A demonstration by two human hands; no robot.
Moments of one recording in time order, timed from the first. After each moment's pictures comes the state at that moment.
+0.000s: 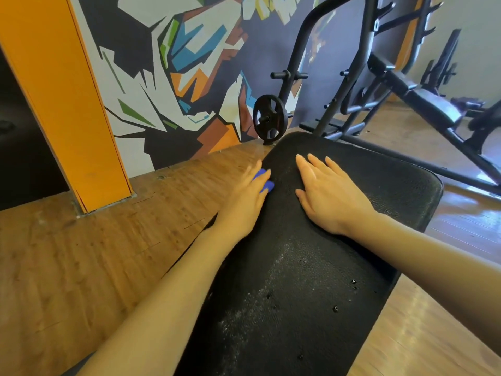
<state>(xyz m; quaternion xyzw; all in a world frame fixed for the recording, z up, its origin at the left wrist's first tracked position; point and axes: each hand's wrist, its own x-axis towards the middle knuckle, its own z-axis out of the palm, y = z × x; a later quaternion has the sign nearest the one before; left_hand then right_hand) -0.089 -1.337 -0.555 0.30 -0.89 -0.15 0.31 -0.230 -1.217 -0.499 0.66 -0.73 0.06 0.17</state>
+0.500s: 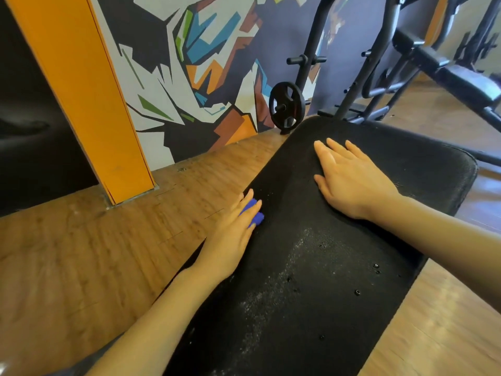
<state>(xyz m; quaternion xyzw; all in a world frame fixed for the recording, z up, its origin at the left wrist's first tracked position) -0.006 -1.302 -0.603 0.29 -0.90 -0.13 0.30 -0.234 -1.219 -0.501 0.66 -0.73 0.06 0.18</state>
